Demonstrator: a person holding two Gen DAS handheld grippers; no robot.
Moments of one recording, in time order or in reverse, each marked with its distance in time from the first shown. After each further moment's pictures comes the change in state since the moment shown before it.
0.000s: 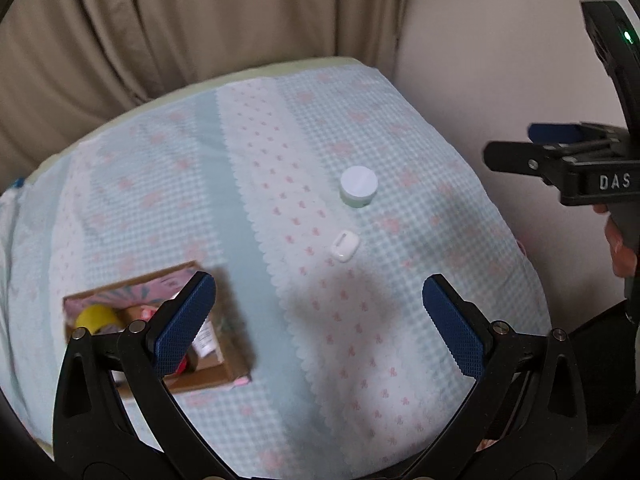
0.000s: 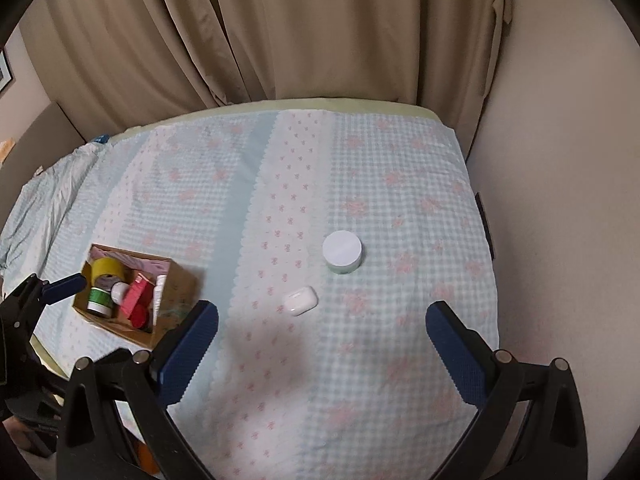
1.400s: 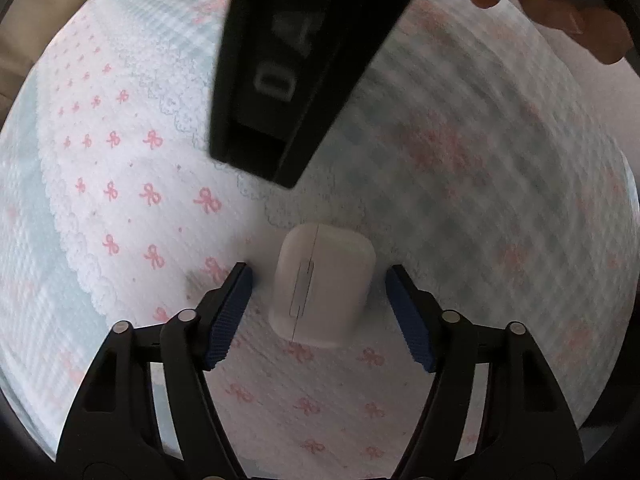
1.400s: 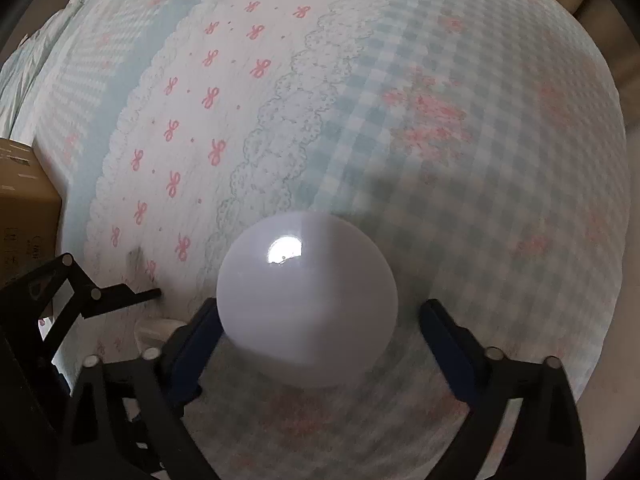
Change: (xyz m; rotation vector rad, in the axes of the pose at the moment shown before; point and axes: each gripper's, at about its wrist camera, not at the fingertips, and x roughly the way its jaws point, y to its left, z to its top) left arm 0.320 -0.055 0.004 0.368 0.369 -0.091; right arm 0.349 -0.035 0.028 -0.347 0.523 0.110
